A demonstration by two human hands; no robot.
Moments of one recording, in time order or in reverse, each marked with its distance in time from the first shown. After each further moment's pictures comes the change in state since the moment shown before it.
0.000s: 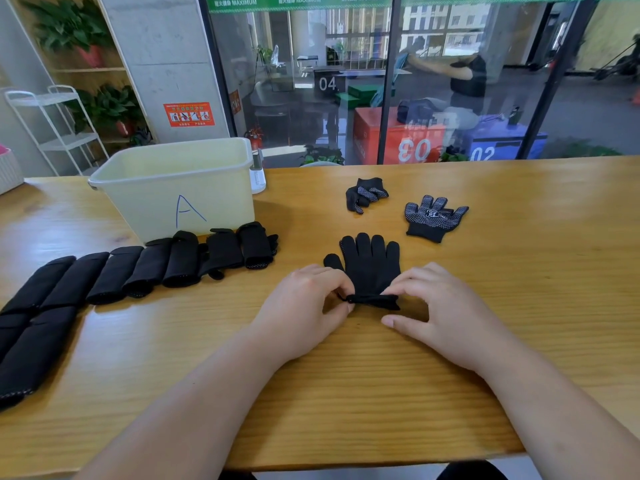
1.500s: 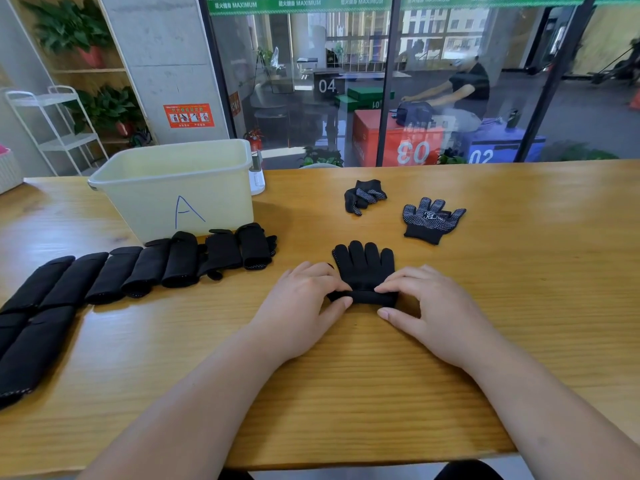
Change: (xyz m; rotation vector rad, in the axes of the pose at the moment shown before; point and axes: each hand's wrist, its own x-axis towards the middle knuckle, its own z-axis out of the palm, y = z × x) left_hand 0.004 -0.005 0.004 0.139 -0.055 -0.021; right_hand 0.006 -0.004 0.005 -0.049 0.012 0.035
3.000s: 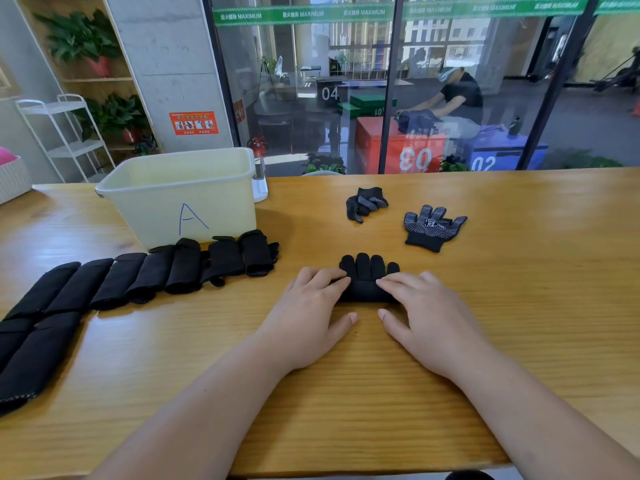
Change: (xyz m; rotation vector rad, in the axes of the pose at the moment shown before) left_hand 0.001 0.004 0.007 0.137 -0.077 -0.011; right_hand 0.005 -0.014 0.007 -0.248 -0.029 0.080
